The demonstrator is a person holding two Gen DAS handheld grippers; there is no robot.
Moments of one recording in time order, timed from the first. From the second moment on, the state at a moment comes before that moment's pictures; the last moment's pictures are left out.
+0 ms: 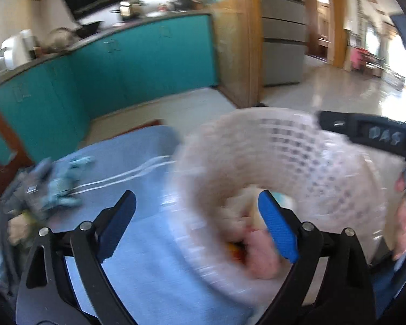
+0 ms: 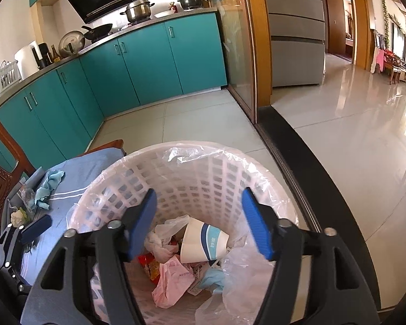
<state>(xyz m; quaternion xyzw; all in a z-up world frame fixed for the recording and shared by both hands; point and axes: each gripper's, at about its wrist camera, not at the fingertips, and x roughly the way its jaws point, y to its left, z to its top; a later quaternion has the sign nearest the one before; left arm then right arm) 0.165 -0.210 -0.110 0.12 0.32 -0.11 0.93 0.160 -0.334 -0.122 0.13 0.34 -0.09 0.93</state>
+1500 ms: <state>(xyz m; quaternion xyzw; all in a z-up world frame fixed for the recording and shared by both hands) 0.143 0.037 -0.158 -0.02 0.43 0.05 0.90 0.294 0.008 -0.193 -0.09 0.47 0.27 0.84</state>
